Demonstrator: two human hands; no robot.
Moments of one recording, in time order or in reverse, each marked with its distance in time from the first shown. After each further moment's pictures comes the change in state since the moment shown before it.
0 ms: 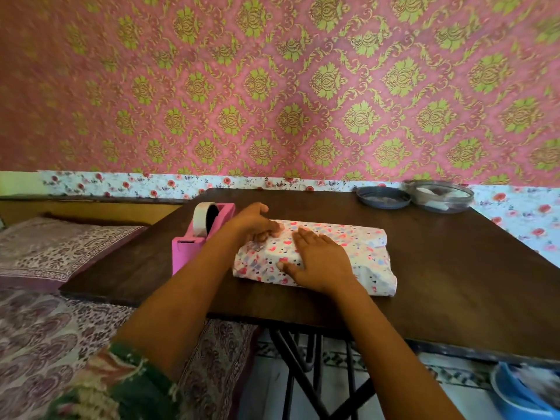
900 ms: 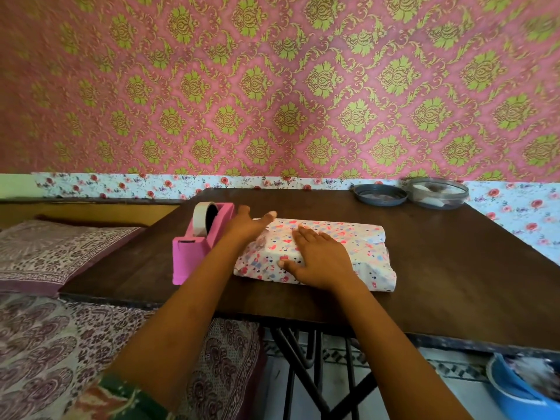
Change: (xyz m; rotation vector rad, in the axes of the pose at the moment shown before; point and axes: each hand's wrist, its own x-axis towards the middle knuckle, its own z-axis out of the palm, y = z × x) left_hand 0.000 -0.023 0.003 0.115 0.216 -0.004; right_hand 0.000 0.000 0.000 0.002 -0.009 0.012
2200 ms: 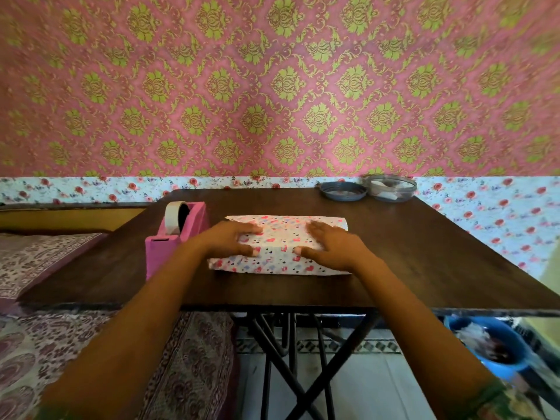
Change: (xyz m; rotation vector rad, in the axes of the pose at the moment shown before) left_hand -0.031 -0.007 -0.015 0.503 -0.417 0.579; right_hand -0.045 0.056 -0.026 0.086 -0.105 0.169
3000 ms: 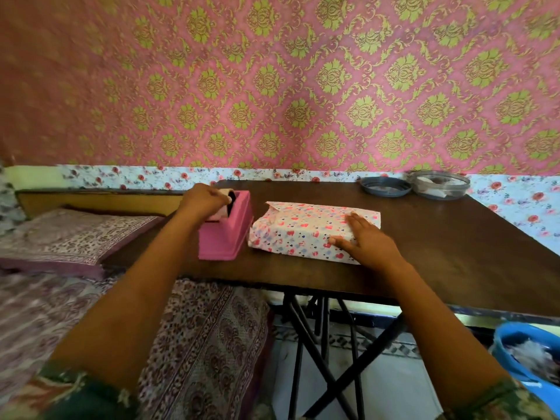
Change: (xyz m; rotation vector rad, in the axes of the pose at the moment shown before) left_hand -0.066 -0.032 -0.050 -0.314 0.655 -0.564; right_hand 0.004 -0.004 0.024 0.149 0.128 0.041
